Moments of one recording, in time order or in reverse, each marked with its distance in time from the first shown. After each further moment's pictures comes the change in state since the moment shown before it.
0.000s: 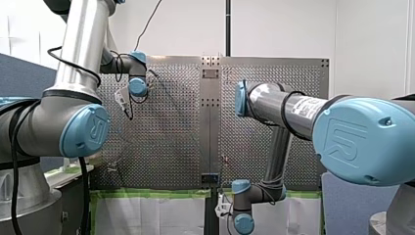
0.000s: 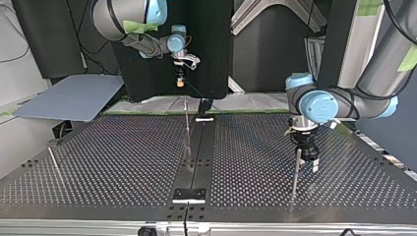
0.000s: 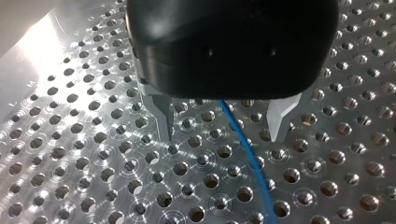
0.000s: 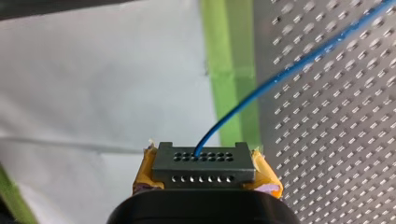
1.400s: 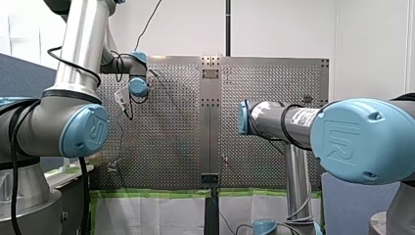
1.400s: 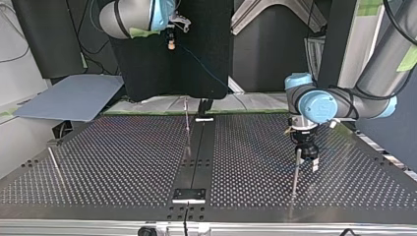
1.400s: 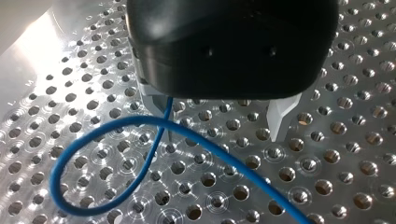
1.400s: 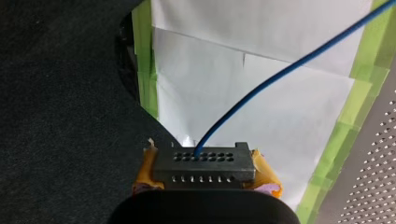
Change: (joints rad) left arm -0.004 0.000 0.000 -0.008 -0.013 0.002; right arm -0.019 0.124 0.342 -0.259 0.015 -0.142
